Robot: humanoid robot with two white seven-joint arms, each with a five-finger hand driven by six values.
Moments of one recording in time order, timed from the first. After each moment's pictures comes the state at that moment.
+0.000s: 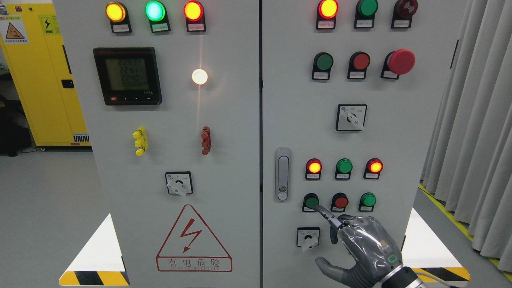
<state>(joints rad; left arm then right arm) 0.00 -0.11 -0.15 0.00 0.09 -0.12 -0.01 -0.27 -0.11 -0.04 -1.83 1.06 -0.45 0.27</state>
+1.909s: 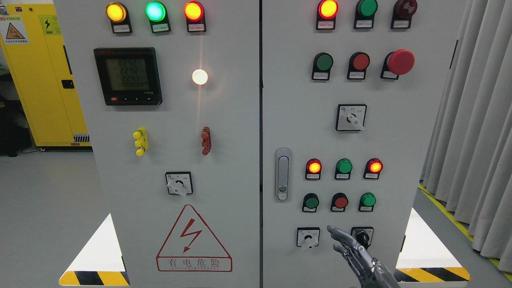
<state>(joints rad) 0.00 -0.11 -0.15 0.00 0.09 -0.12 -0.01 -0.03 -0.09 -0.01 -1.96 -0.15 -0.18 0.45</state>
